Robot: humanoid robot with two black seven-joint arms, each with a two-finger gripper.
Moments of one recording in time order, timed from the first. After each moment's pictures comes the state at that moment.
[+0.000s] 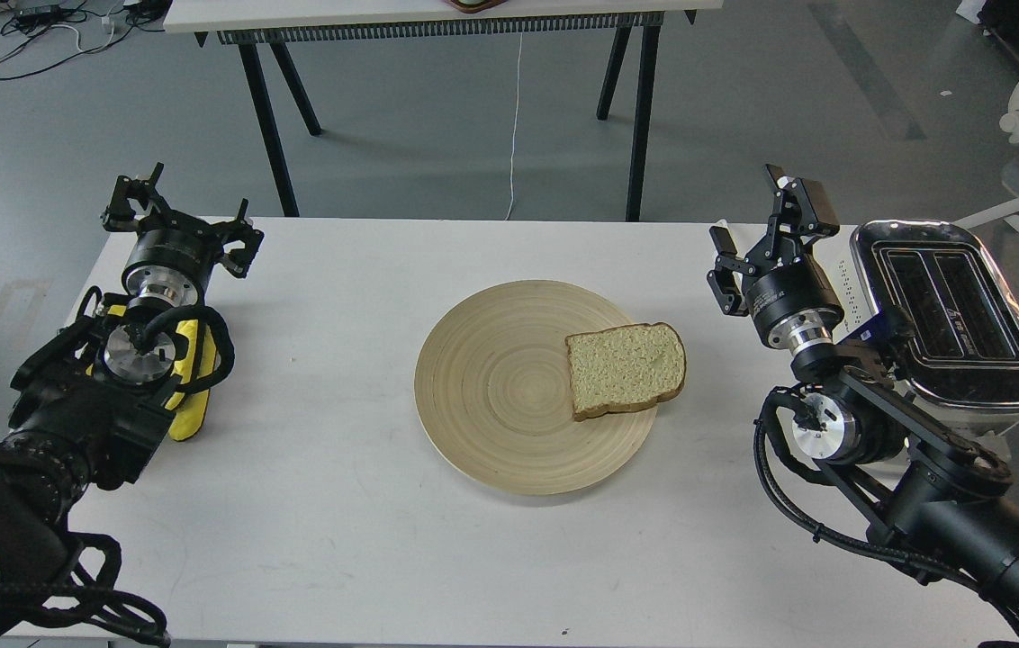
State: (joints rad) left arm -0.83 0.14 -0.65 -0.17 -0.55 -0.49 -0.21; right arm 0.52 -0.24 0.78 1.01 -0.34 -0.09 0.49
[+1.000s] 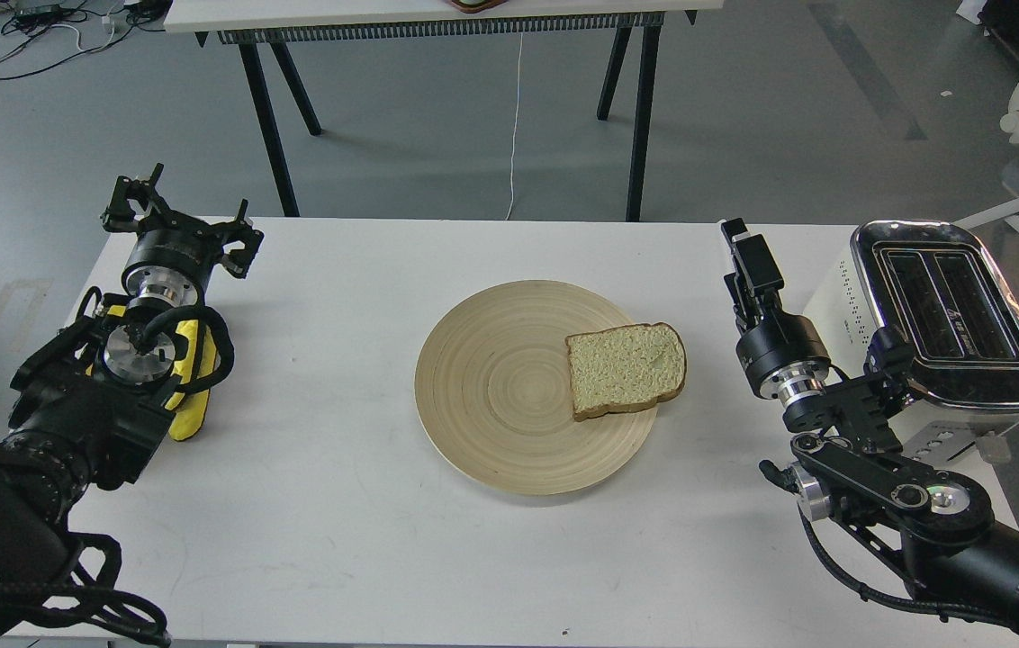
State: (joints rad) left arm -0.83 0.14 -0.65 -0.17 -0.55 -0.49 -0.21; right arm 0.51 -0.31 0.46 1.02 -0.72 -0.49 0.49
